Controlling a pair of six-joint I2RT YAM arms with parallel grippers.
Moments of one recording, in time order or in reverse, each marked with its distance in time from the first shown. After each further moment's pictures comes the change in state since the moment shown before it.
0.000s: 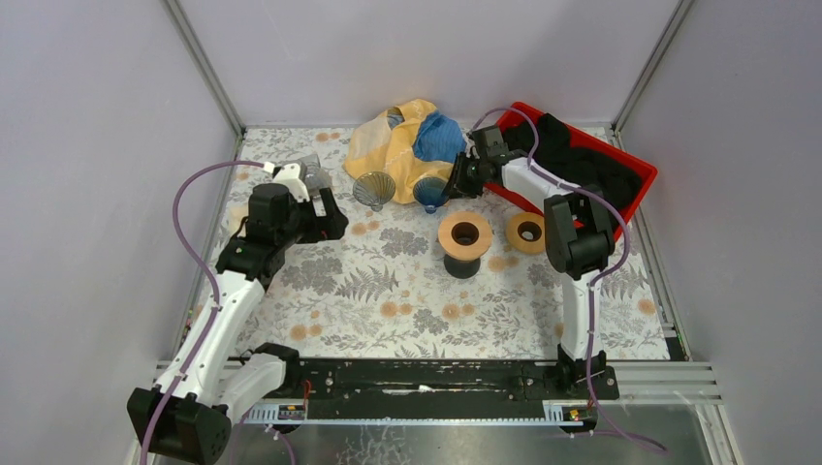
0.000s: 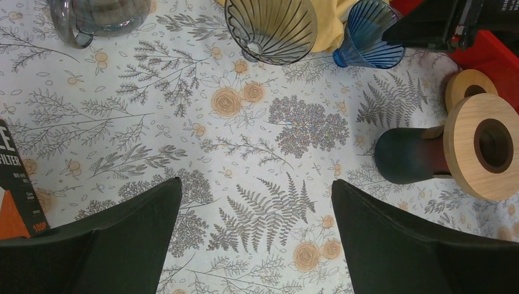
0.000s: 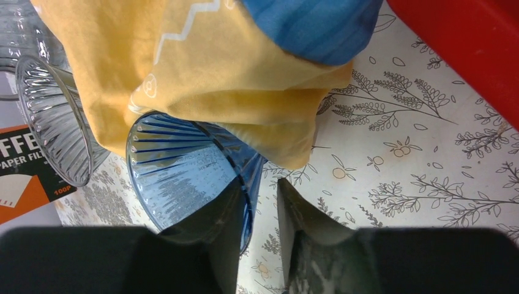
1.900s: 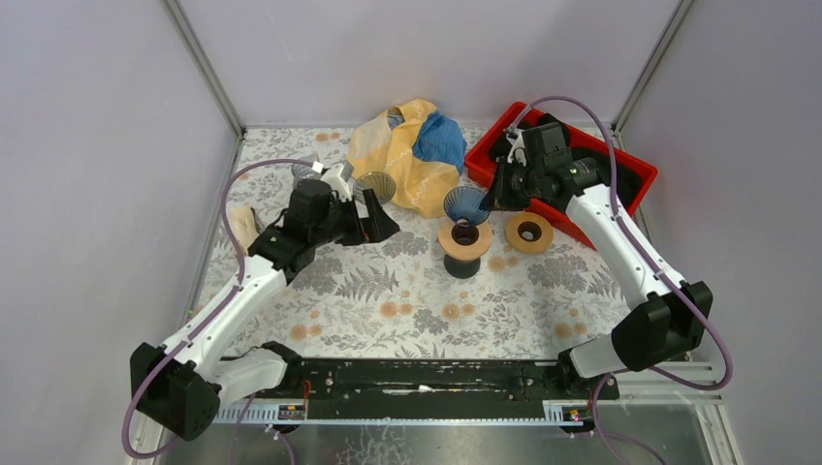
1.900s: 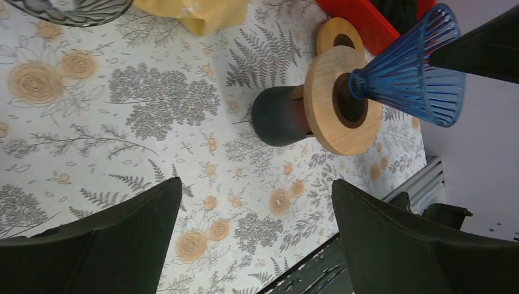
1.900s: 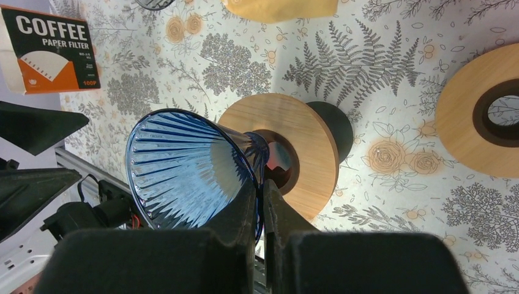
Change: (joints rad) left arm -0.230 0.129 0.018 0.130 0.160 -0.266; right arm -0.001 -0.697 -0.212 -0.430 0.034 -0.121
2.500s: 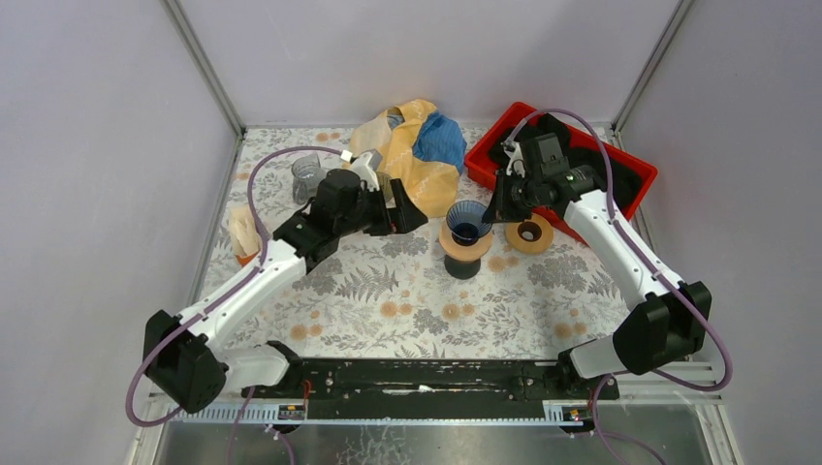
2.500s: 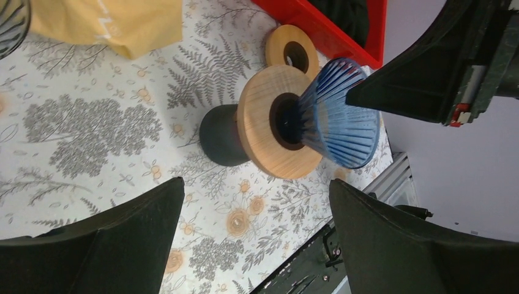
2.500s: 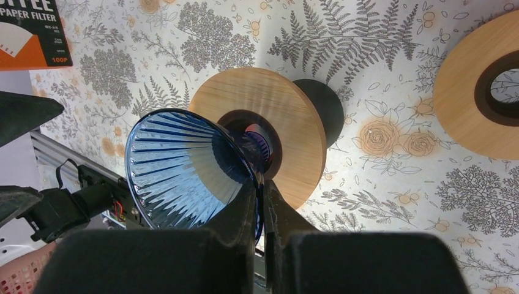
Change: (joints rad) left arm -0.142 0.130 0.099 0.101 -0.037 -0.082; right arm 0.002 -0.017 -0.082 -0.013 -0.007 -0.040
